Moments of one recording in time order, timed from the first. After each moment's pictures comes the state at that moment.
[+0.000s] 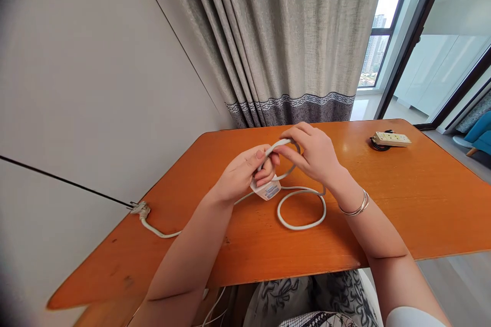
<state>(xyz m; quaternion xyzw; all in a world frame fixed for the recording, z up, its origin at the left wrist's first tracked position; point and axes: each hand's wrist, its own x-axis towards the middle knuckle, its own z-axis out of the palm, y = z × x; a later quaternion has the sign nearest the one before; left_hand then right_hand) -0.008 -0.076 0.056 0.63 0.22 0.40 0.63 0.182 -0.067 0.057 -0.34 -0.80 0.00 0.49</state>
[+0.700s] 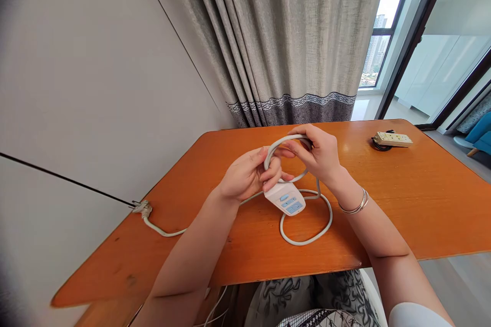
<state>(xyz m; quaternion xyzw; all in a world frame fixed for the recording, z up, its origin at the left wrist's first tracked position) -0.004 -0.077 0.057 0.58 0.16 0.37 0.71 0.179 -0.065 0.048 -0.35 -0.72 0.04 0.60</state>
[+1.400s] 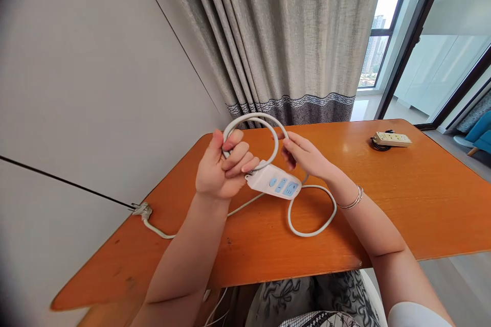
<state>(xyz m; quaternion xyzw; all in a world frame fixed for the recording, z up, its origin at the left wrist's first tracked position) -0.017 -0.081 0.078 0.44 0.21 0.55 0.68 0.170 -0.045 0.033 -0.30 -0.71 0.47 0.44</state>
